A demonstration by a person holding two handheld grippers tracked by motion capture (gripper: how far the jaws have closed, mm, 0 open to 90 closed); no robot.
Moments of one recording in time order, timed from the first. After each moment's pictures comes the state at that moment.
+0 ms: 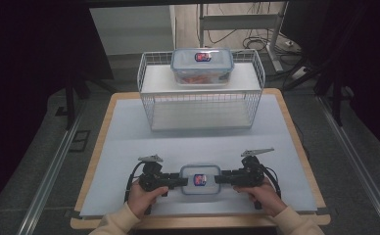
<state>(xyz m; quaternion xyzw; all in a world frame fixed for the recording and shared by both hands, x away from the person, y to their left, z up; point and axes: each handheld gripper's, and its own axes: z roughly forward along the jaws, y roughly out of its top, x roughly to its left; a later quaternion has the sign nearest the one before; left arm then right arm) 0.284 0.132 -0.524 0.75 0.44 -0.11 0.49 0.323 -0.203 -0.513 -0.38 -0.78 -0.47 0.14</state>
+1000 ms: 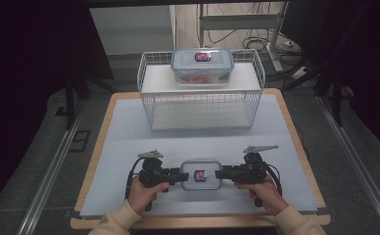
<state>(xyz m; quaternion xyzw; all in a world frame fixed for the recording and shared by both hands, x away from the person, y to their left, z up) 0.288 0.129 -0.500 0.75 0.43 -0.08 0.50 0.322 -0.203 -0.492 -0.38 -0.77 -0.49 0.11</state>
